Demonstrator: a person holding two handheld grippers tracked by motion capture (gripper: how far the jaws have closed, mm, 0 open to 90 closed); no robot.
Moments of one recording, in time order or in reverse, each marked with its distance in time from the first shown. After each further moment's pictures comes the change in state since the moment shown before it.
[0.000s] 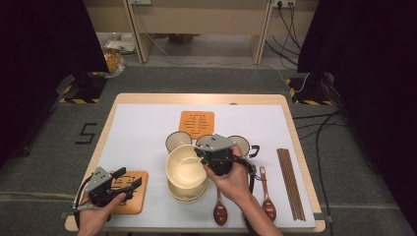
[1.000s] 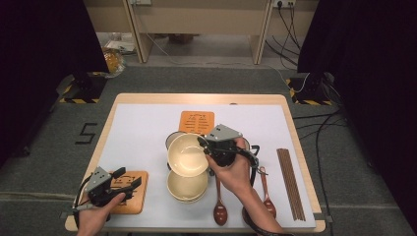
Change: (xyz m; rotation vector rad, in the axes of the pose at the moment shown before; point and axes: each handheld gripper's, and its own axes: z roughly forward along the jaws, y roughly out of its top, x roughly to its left) left arm 0.002 0.000 0.000 -0.002 0.000 -0.002; right arm -0.017 0.013 -0.002 -0.052 -0.053 0.038
